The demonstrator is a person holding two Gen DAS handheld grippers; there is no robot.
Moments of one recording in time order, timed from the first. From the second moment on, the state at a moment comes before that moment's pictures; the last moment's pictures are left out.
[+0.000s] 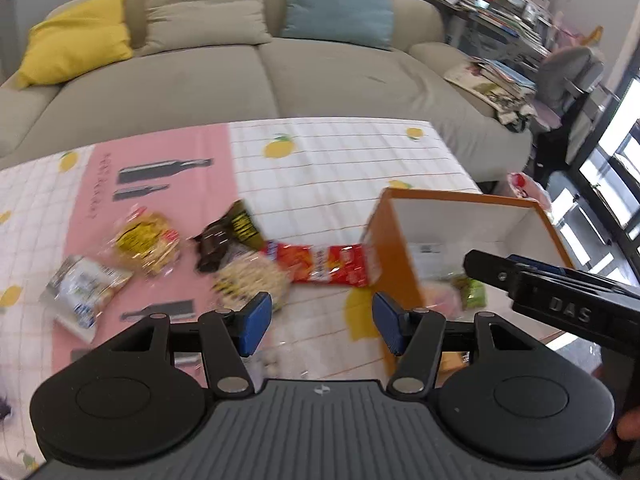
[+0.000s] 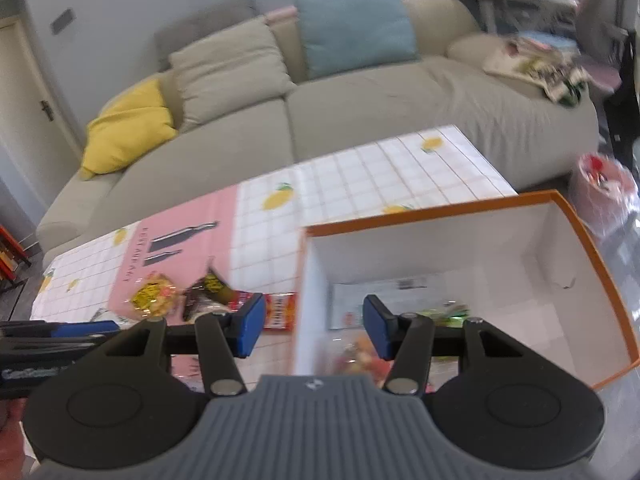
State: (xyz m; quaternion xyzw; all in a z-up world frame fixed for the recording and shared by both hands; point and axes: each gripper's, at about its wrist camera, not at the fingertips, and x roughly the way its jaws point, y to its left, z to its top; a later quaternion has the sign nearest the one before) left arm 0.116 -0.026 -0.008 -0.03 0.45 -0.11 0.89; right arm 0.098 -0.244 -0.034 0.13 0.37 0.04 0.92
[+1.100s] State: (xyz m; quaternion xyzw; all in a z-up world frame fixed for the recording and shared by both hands) left arm 0.115 0.073 -0.133 -0.16 0.55 -0.04 0.82; right arm 0.115 -0.099 -0.165 -0.02 0.50 0.11 0.86
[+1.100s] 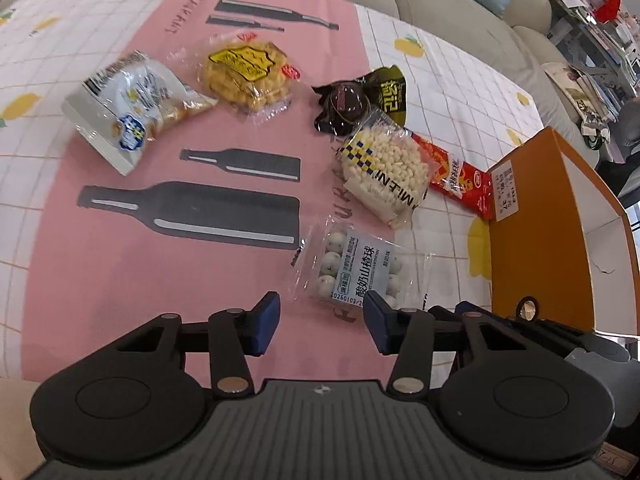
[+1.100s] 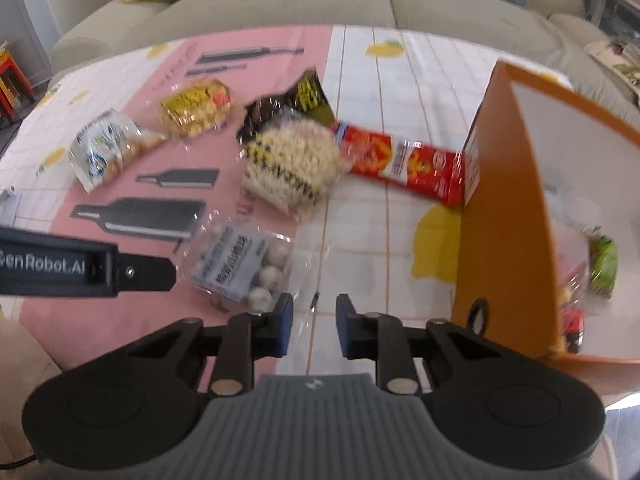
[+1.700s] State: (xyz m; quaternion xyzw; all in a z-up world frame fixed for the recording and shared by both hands) left arm 0.132 0.089 -0.156 -0.15 0.56 0.00 0.81; right arm 0.151 -0.082 -0.188 0.00 0.51 0.15 0.85
